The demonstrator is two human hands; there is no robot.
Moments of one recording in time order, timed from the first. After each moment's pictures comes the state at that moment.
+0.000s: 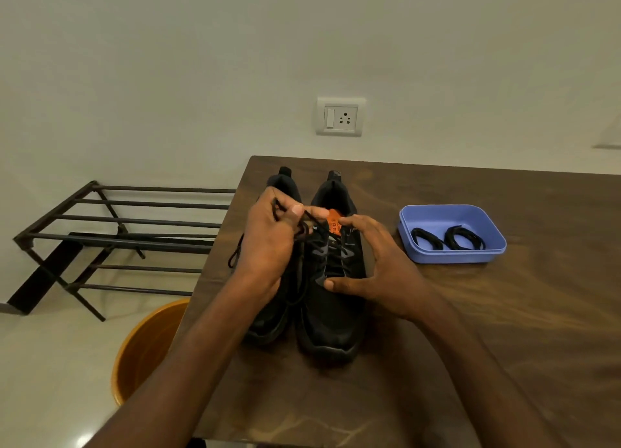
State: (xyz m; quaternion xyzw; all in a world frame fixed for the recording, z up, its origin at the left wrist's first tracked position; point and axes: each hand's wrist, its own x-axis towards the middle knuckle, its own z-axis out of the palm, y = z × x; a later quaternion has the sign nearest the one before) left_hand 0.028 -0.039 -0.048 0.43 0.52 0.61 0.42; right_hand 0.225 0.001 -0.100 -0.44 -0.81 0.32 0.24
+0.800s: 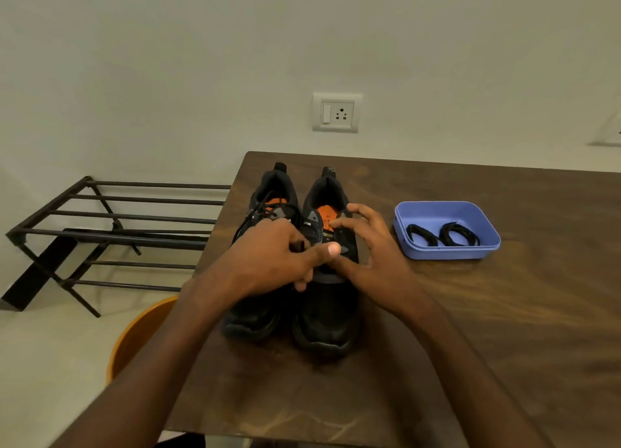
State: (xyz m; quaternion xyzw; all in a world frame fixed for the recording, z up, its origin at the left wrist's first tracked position) left_hand 0.011 -0.052 -0.035 0.70 0.63 0.15 0.30; right_hand 0.215 -0.004 -0.101 -0.43 -0.78 0.30 0.33
